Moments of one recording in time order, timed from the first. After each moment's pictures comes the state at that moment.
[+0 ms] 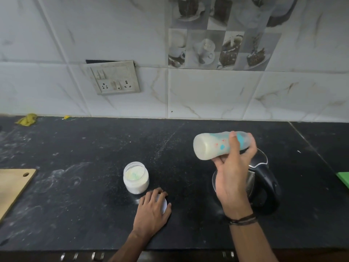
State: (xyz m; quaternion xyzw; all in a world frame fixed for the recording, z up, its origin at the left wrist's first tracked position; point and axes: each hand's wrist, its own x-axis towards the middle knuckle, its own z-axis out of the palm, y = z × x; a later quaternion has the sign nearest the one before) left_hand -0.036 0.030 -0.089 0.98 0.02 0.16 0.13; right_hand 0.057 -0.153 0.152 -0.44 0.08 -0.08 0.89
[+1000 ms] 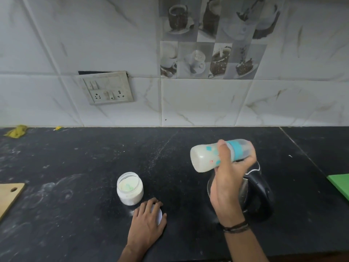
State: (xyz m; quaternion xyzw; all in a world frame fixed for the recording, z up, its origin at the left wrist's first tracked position) left_hand -0.036 0.030 -0.086 0.97 0.03 0.17 0.14; right_hand 0.062 -0.151 0.148 -0.47 0.05 -0.18 0.86
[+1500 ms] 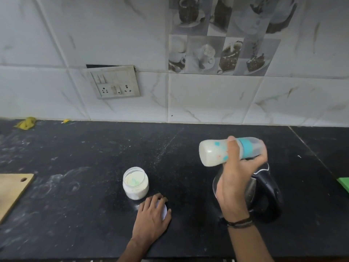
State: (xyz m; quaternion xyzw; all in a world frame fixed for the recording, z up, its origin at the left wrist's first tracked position) left_hand -0.035 0.030 -0.089 0.98 0.03 0.16 0.14; right_hand 0.070 -0.147 0.146 -0.48 0.06 -0.22 0.85
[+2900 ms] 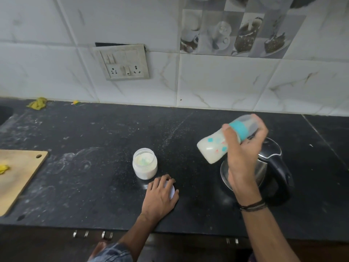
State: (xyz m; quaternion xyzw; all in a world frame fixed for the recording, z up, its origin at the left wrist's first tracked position) left_hand -0.036 0.032 -0.088 0.98 0.03 0.15 0.14; right_hand 0.060 -0.148 0.146 -0.56 0.01 -0.18 0.81
